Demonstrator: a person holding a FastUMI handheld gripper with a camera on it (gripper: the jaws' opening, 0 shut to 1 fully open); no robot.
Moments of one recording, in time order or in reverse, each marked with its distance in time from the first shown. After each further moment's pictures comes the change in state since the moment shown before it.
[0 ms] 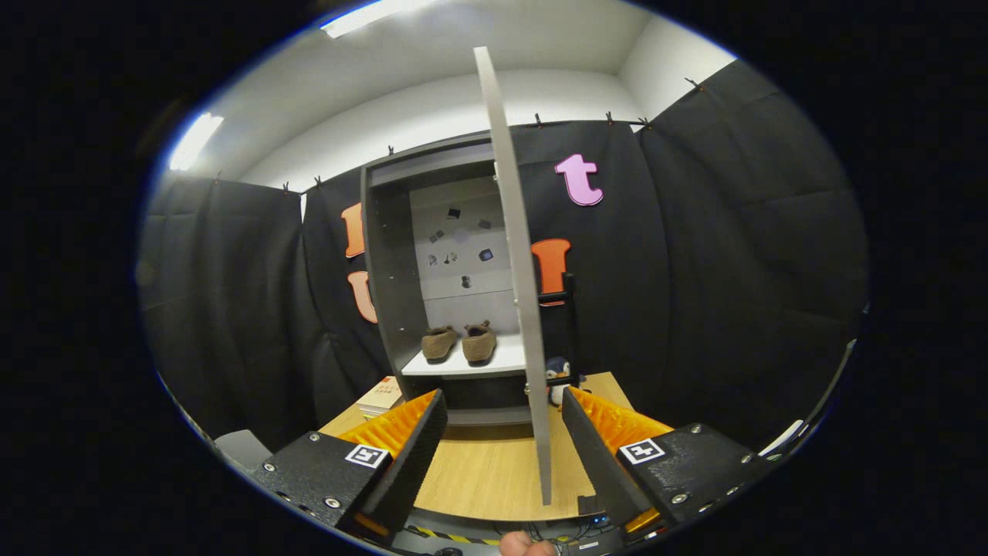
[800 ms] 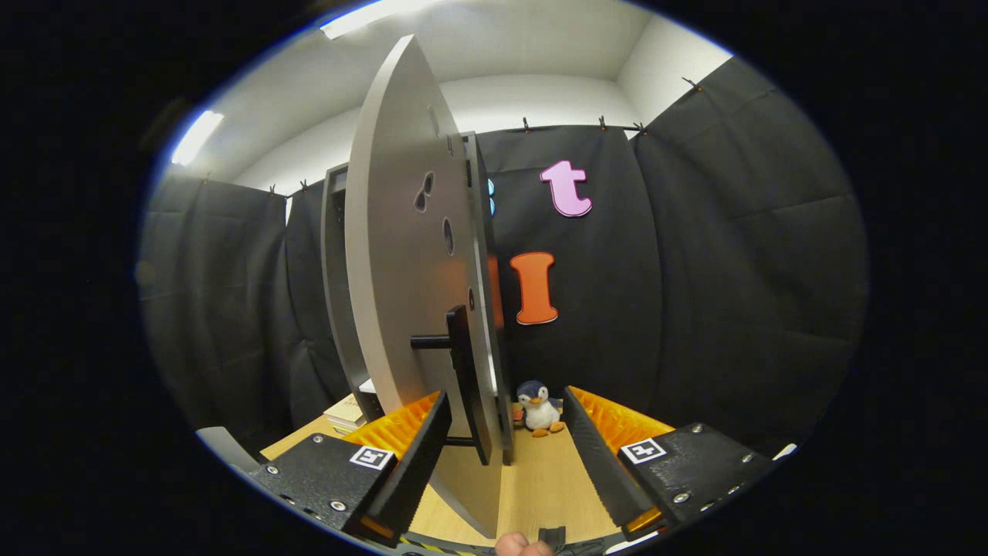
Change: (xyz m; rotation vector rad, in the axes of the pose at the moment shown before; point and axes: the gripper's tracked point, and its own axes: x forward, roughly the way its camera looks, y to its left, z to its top) arm 0.066 -0.050 0.019 -0.024 -0.036 0.004
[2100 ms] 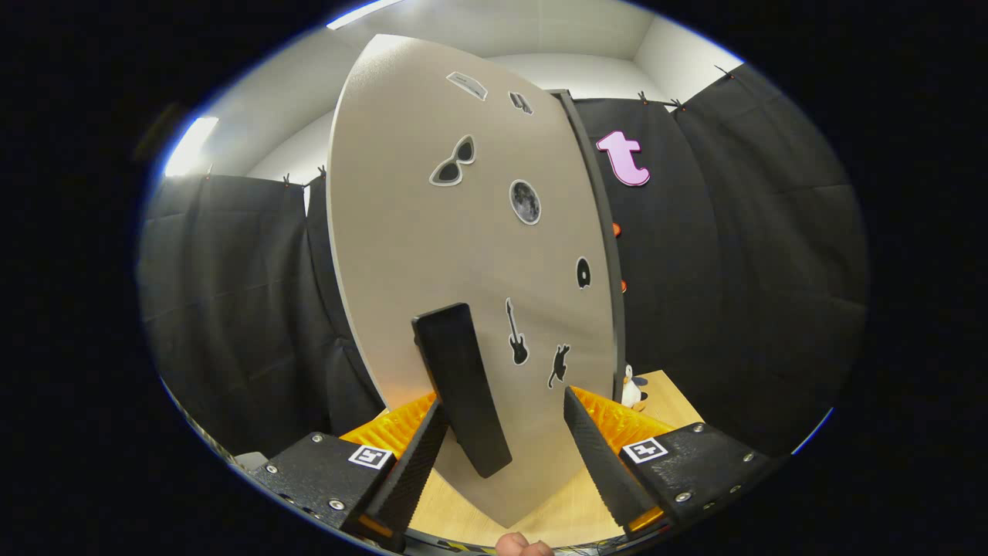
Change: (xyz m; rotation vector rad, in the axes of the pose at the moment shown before) arm 0.065 0.182 -0.013 0.048 0.090 0.054
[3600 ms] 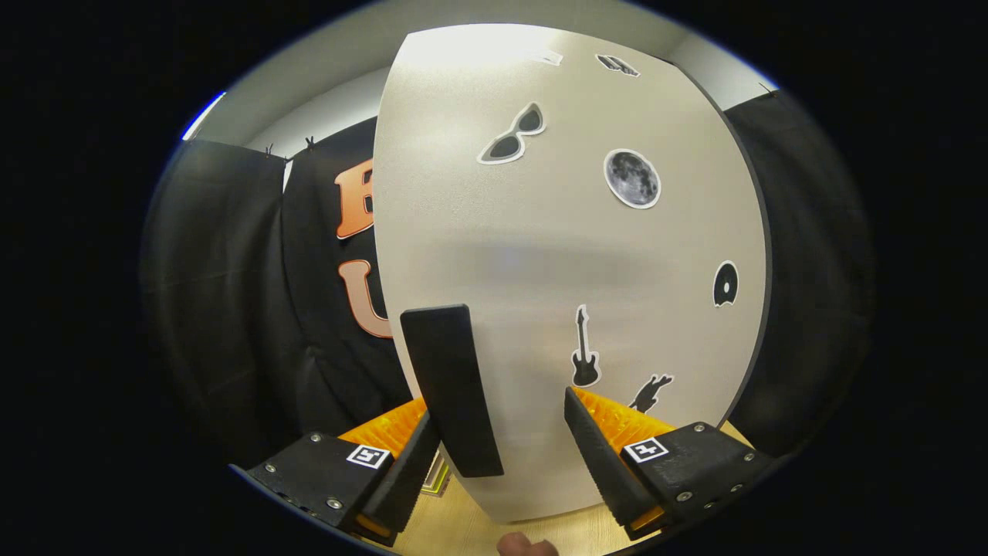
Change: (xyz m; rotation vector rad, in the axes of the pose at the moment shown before) arm 0.127 0.087 0.007 -0.056 -0.004 -0.068
